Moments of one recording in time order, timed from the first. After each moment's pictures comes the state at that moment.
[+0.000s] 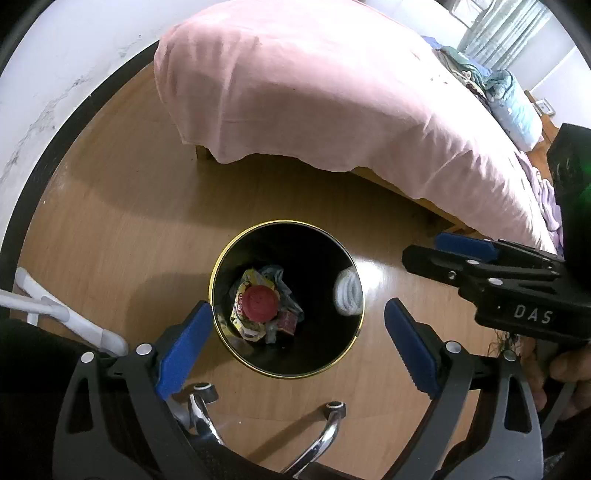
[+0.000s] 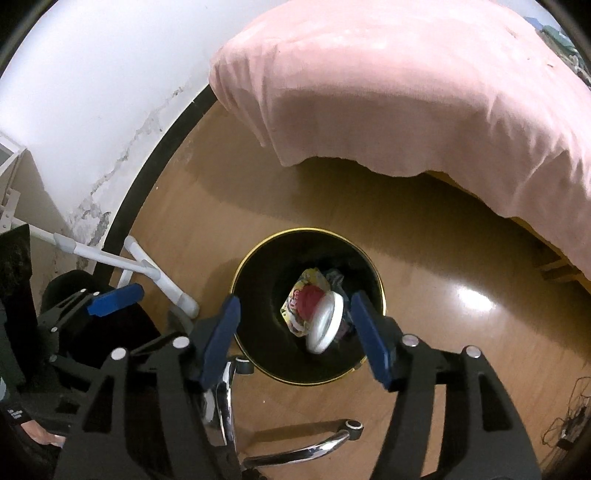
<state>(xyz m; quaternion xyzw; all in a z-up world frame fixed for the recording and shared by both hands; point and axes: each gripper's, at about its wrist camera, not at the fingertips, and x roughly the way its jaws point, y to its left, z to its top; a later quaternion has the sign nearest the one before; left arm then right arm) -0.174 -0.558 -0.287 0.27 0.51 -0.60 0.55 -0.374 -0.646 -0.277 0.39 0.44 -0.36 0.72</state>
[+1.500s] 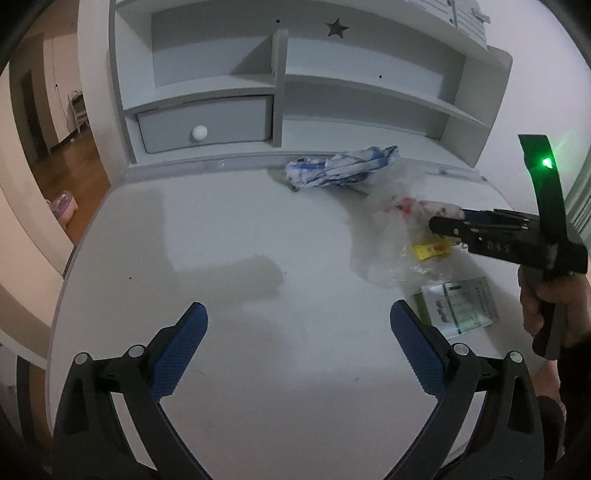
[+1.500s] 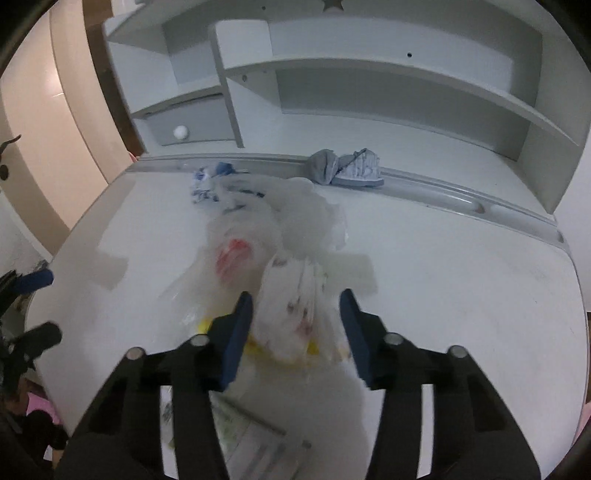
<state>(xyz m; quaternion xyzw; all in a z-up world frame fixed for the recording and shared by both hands) 0.121 0.011 -0.032 0.01 0.41 -0.12 0.90 0.170 -0.245 -0.065 -0.02 0.44 0.14 0.89</state>
